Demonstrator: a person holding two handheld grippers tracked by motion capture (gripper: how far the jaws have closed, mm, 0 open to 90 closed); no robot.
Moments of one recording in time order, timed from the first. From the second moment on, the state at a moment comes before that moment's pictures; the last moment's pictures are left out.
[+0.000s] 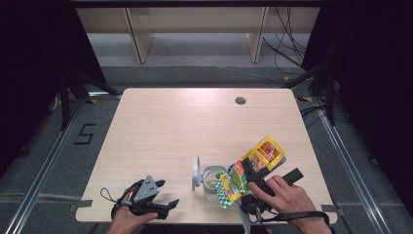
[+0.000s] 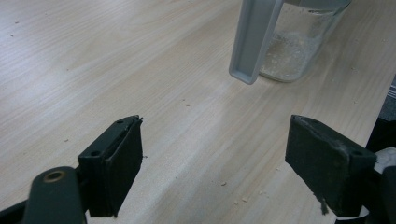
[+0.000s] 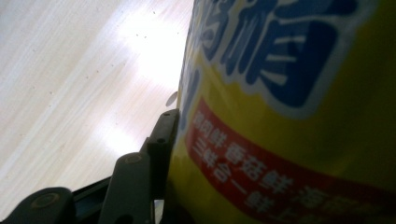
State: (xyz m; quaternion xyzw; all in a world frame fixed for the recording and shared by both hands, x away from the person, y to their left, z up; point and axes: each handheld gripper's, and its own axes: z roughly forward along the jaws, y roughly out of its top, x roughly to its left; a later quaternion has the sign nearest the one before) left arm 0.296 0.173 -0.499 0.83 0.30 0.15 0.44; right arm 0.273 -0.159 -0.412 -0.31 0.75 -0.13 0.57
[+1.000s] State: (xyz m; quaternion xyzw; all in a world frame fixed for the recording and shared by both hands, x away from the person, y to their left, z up) left arm 0.295 0.170 -0.501 0.83 0.32 0.15 0.44; right arm 0.283 -0.143 -0.419 -0.33 0.75 -0.12 0.56
